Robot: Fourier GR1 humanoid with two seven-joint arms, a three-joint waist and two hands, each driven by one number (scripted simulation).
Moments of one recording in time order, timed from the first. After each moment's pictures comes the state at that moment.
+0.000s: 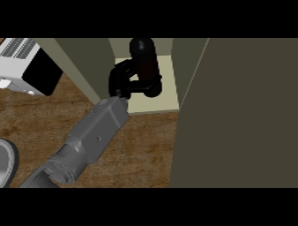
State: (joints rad) left arm -1.01 0.00 -0.42 -0.23 1.15 0.29 -0.60; right arm -0.07 -0.03 0.08 -2.34 -0.17 0.20 0.44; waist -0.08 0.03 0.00
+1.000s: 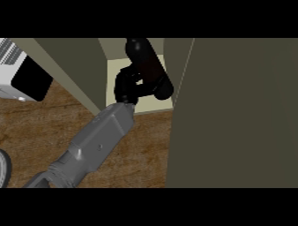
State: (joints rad) left arm -0.95 0.00 -0.57 -0.39 1.32 0.35 -0.67; right arm -0.11 -0.02 0.10 -2.30 -0.18 0.20 0.44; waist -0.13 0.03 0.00
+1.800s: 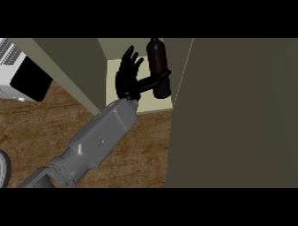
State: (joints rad) left arm -0.99 0.00 -0.64 -0.38 1.50 0.44 -0.76; right arm -0.12 -0.02 0.10 -2.29 -0.18 0.19 0.43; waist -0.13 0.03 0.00
